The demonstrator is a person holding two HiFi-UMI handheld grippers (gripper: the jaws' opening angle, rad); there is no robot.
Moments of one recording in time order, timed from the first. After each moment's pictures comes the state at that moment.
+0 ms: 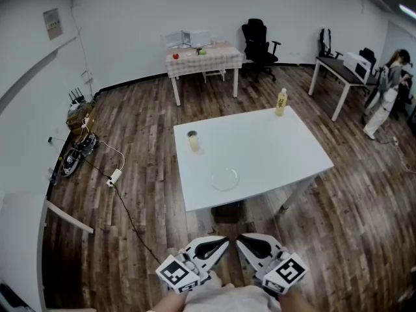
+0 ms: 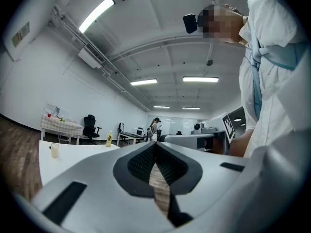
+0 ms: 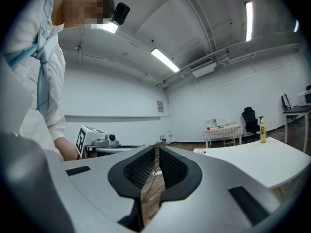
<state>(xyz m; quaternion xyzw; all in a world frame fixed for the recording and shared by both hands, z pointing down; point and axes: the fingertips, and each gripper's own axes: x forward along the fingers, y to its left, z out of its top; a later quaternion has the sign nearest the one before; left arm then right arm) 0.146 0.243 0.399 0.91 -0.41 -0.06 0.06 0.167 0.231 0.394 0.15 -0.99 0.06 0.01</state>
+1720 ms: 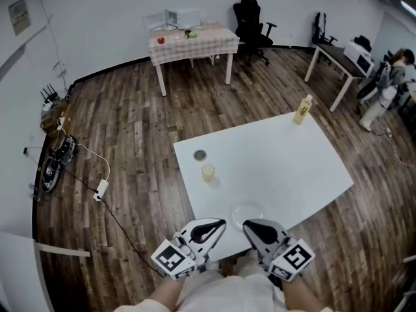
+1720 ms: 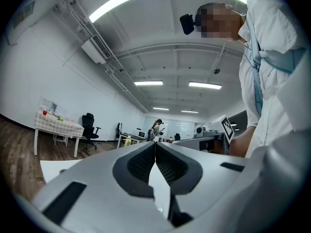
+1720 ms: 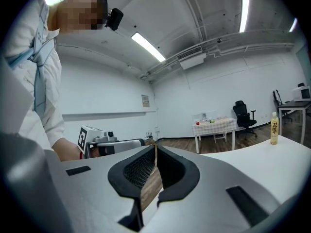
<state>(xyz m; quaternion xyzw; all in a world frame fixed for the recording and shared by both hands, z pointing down) -0.075 -0.001 0.416 0.92 -0.37 -0.08 0.07 -0.025 -0.011 0.423 0.22 -0.97 0.09 0.04</state>
